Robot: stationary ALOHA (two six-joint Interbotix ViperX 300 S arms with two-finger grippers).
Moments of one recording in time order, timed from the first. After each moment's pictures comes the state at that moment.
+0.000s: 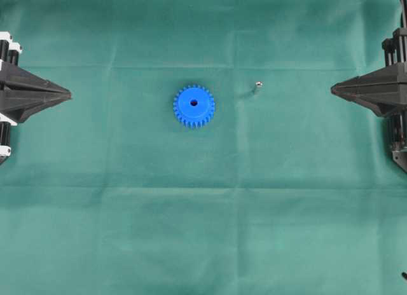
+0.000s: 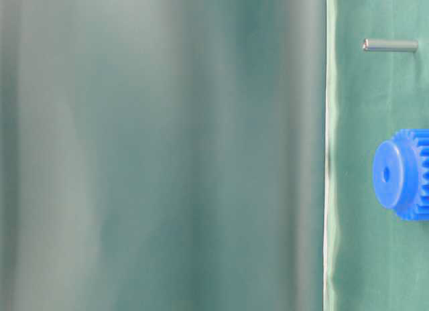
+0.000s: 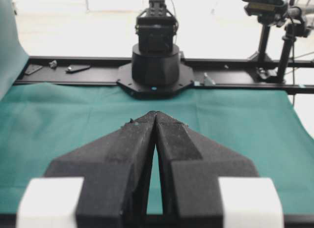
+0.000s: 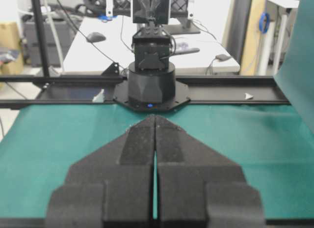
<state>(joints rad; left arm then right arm) 0.00 -0.97 1.18 0.00 -0.29 0.00 0.00 -0.96 1.17 0.00 -0.30 -0.01</state>
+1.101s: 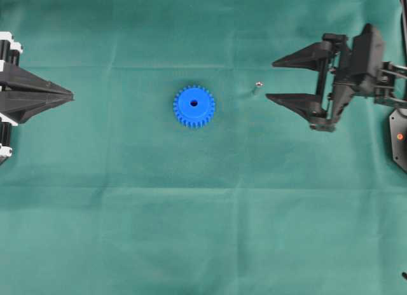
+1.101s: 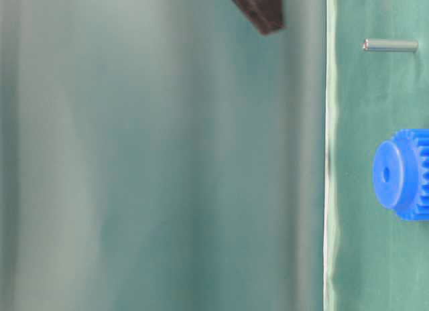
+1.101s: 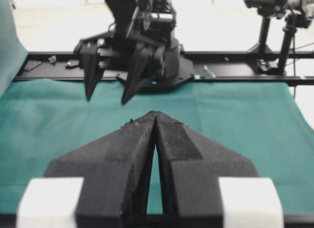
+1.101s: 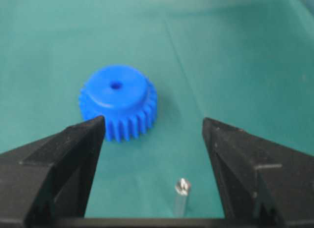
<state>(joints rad) 0.00 -0.96 1.16 0.01 -0.25 0.00 -0.21 -0.29 1.18 0.02 -0.59 -0.01</state>
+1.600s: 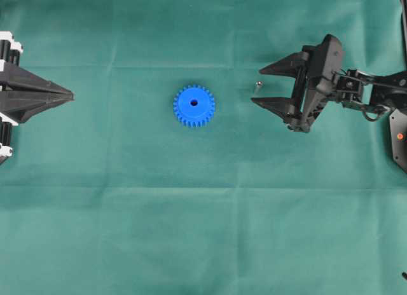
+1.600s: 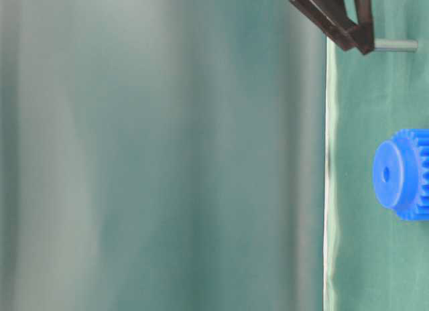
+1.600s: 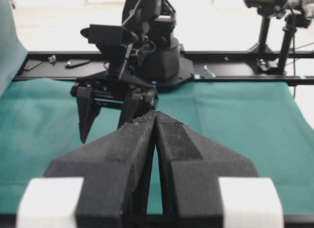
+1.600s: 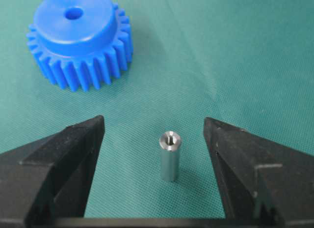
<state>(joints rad) 0.00 -0.96 1.16 0.02 -0.25 0.00 -0.21 0.03 1.14 0.09 -0.75 -0.01</state>
